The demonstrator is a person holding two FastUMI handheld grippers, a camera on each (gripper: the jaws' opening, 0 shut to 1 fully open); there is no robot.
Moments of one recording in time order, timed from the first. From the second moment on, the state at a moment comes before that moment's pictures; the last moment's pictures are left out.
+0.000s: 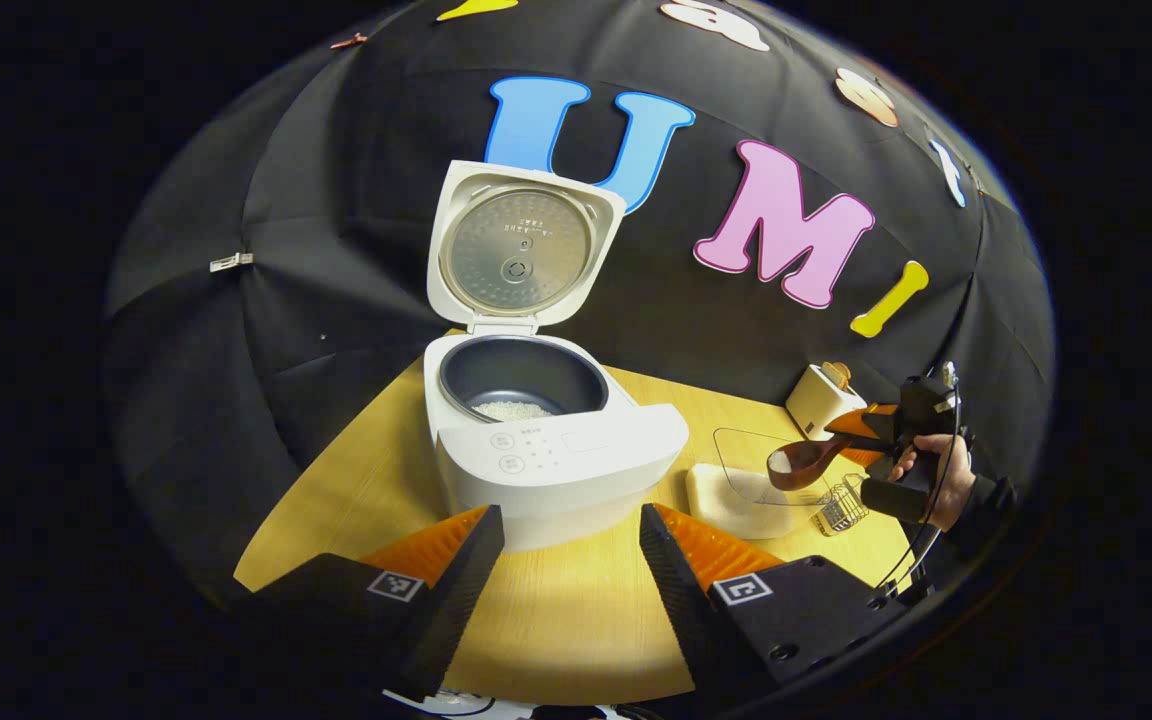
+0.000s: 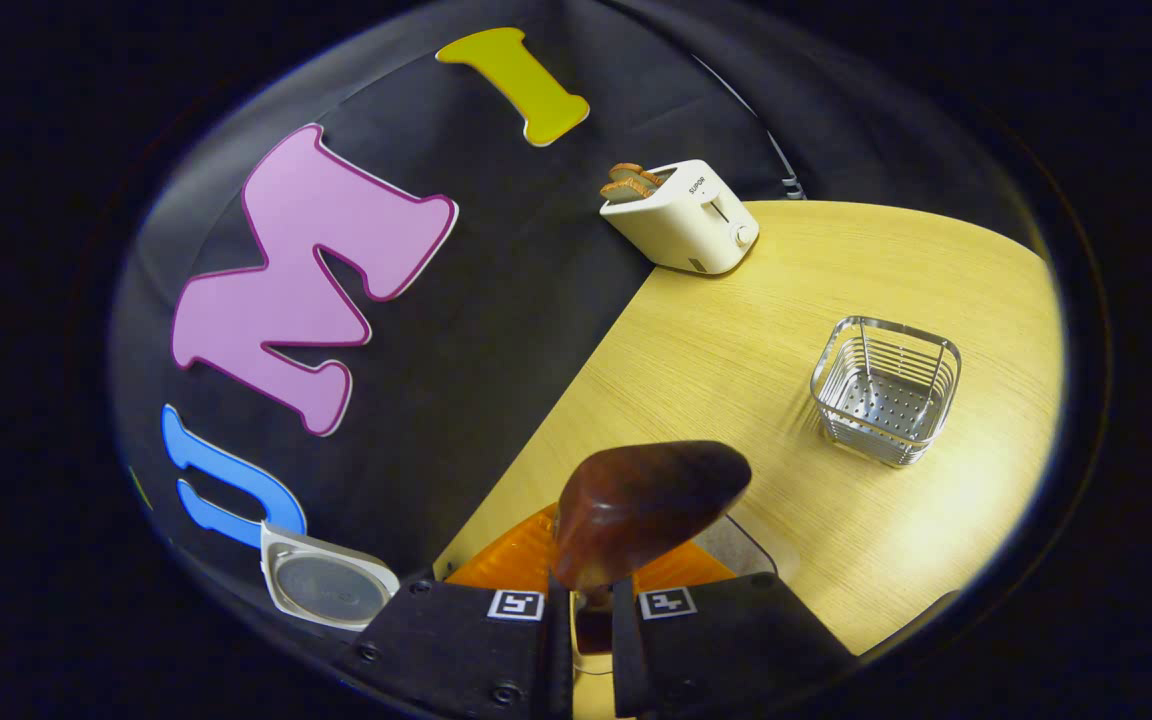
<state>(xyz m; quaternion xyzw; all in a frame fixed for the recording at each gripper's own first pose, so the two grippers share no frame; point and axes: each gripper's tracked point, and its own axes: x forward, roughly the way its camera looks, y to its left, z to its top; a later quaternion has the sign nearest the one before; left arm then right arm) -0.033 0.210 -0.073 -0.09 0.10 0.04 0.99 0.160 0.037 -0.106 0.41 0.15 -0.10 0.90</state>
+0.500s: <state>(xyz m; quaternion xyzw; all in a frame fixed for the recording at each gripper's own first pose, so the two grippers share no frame) -0.038 0.211 -0.073 -0.10 0.09 0.06 0.99 0.174 0.104 -0.024 0.41 0.14 -0.01 0.90</state>
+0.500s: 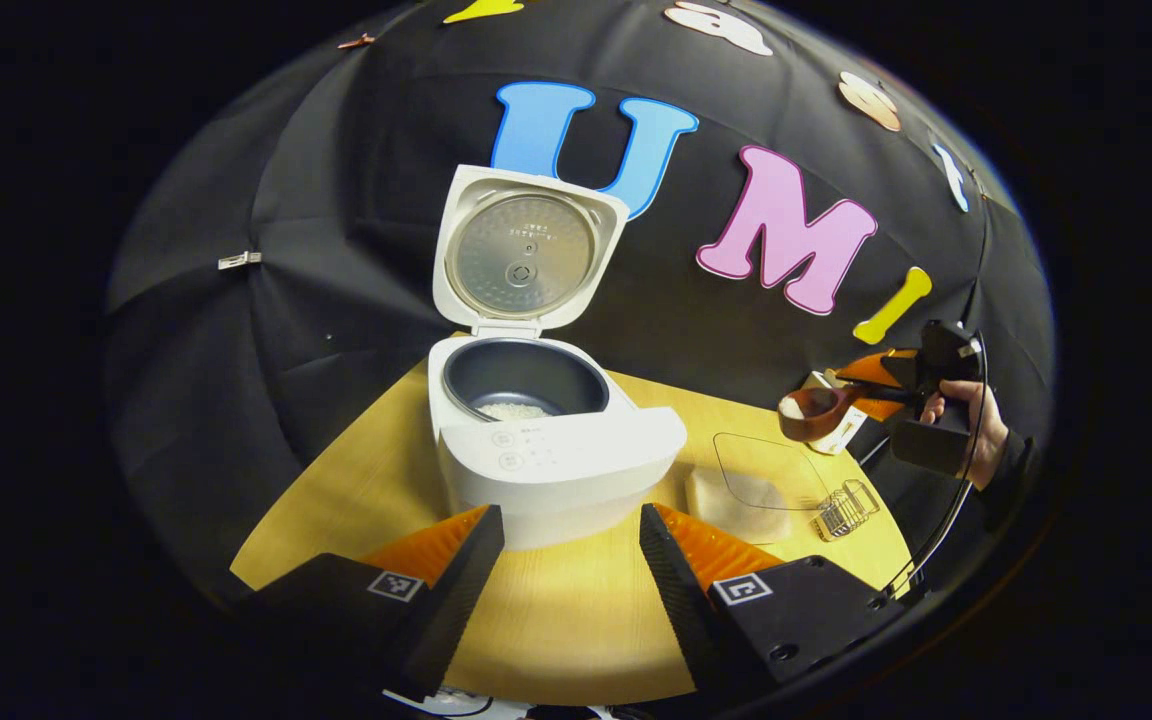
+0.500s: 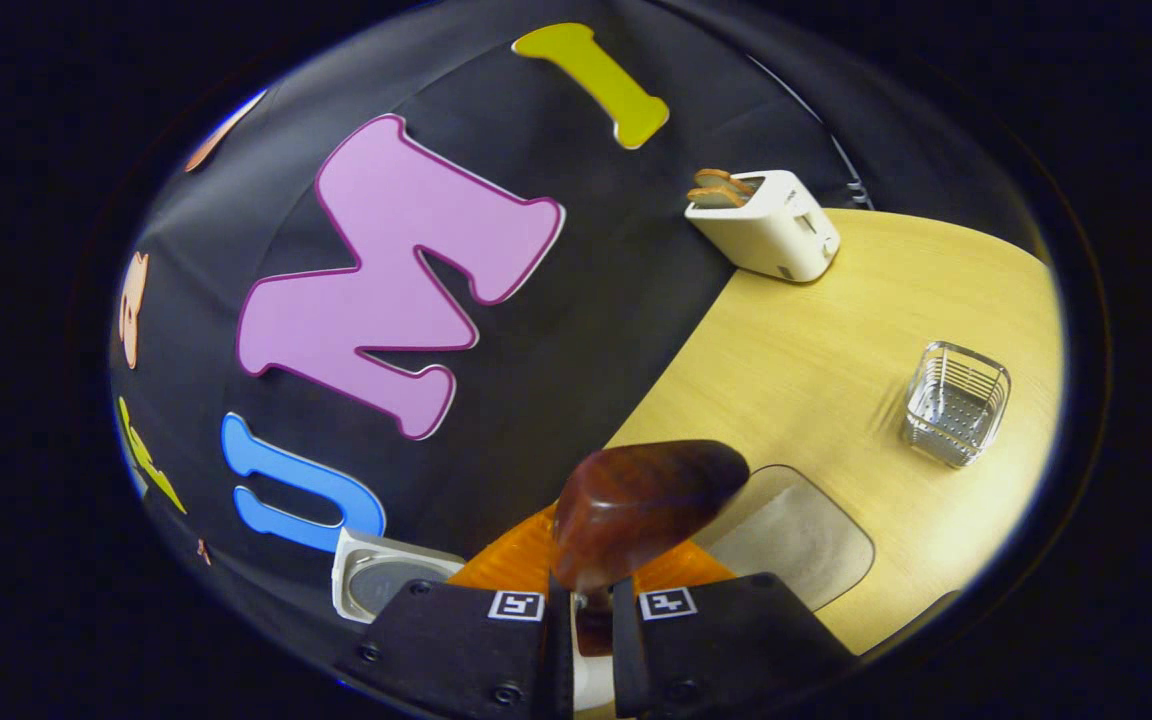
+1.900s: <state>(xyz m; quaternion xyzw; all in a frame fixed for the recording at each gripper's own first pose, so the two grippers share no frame) -0.068 0.323 -0.086 -0.15 0.09 0.17 0.97 0.247 0.437 -0.040 0.21 0.19 0.23 0.93</state>
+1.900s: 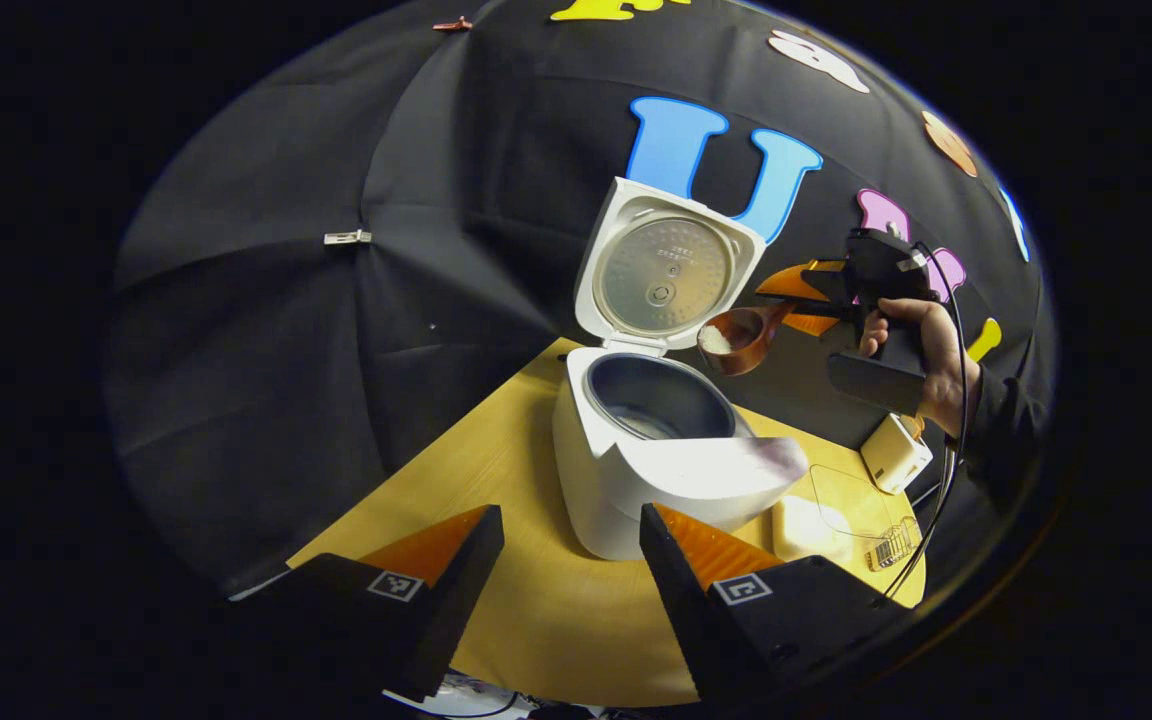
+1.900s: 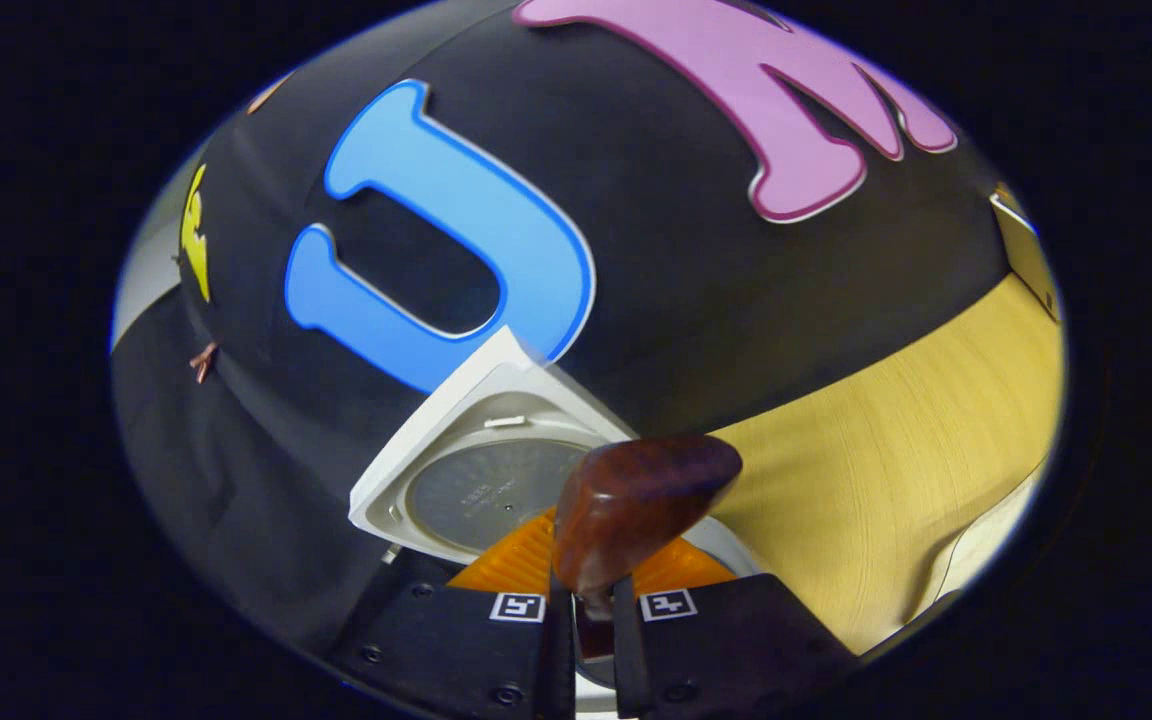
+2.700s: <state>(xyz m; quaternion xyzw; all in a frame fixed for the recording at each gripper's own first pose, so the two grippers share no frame) -0.064 0.346 -0.094 -0.15 0.09 0.17 0.97 0.237 0.487 -0.103 -0.10 0.09 0.28 0.95</state>
